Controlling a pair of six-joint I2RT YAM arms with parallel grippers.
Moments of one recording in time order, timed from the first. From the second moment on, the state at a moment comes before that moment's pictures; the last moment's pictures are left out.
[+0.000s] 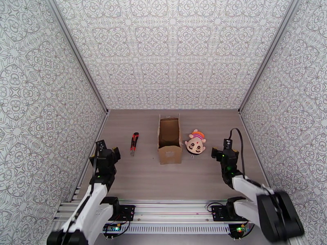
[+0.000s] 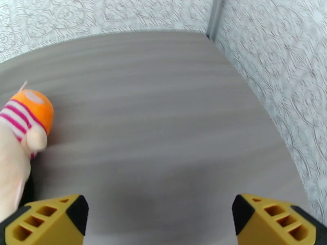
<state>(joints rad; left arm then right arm) 0.00 0.89 0.32 0.16 -0.52 -0.10 0.15 1.27 0.25 0.64 0.36 0.07</state>
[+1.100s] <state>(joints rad) 0.00 1.55 0.36 0.95 -0.31 0.00 0.12 1.56 0.32 1.02 0.31 0.00</state>
